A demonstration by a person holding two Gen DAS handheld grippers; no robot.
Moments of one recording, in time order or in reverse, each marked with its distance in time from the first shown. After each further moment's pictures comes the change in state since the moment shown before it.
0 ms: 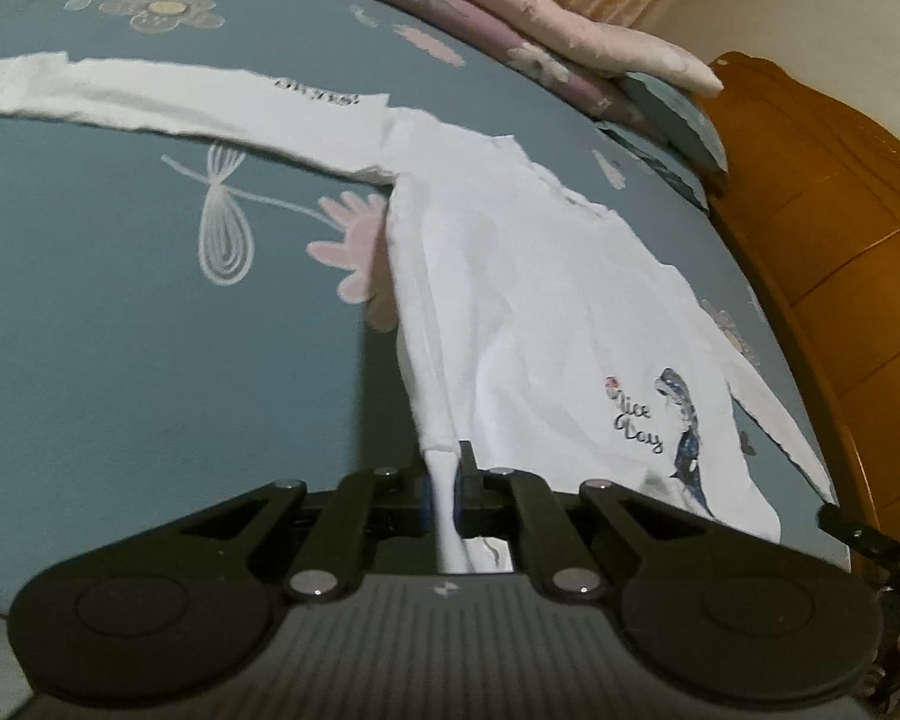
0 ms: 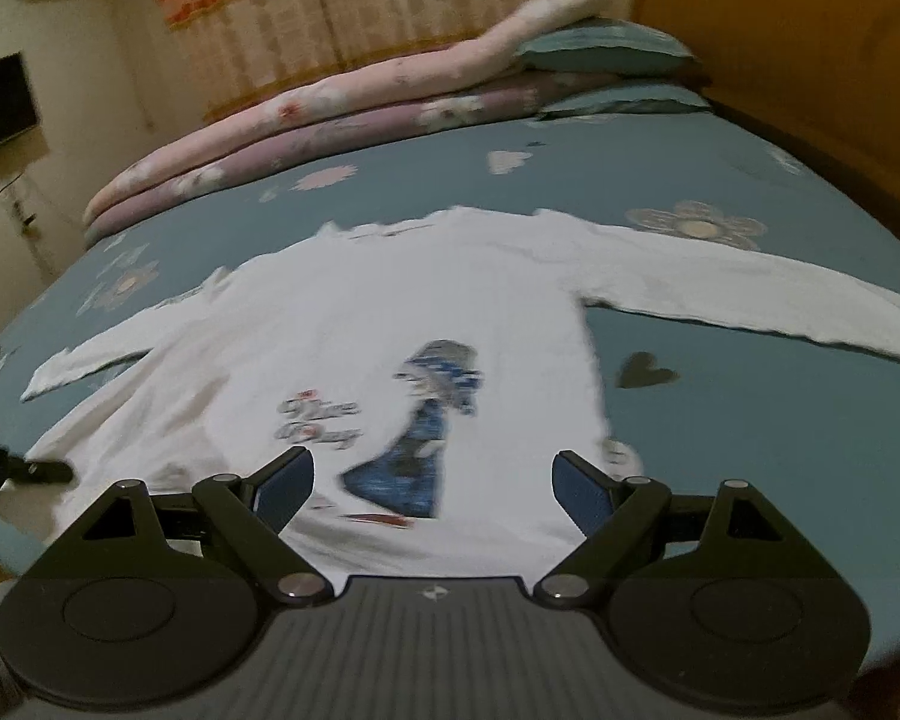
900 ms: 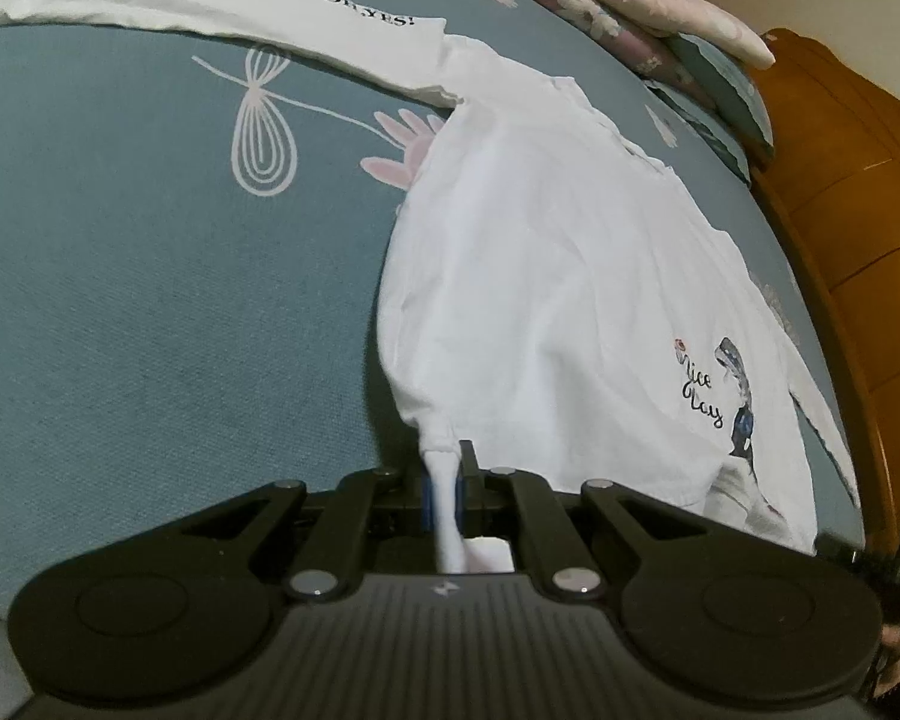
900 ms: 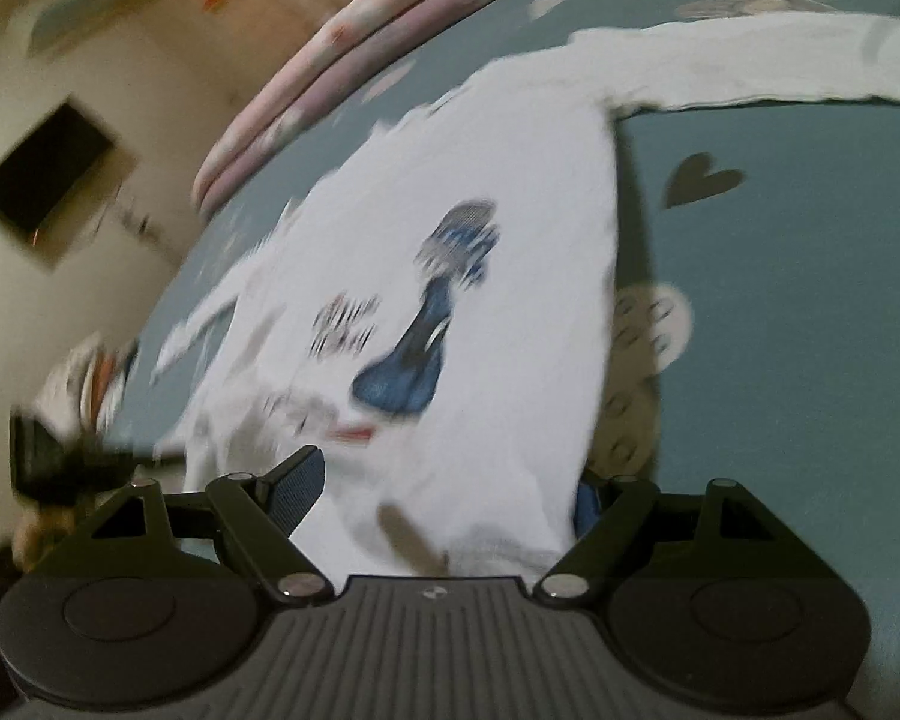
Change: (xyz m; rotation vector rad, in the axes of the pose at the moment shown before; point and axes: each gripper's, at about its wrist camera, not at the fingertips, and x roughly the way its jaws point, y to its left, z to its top) left arm 0.035 0.026 -0.007 -0.062 0.104 0.023; right arm 0.077 -0.082 -0.023 0.160 0.264 0.431
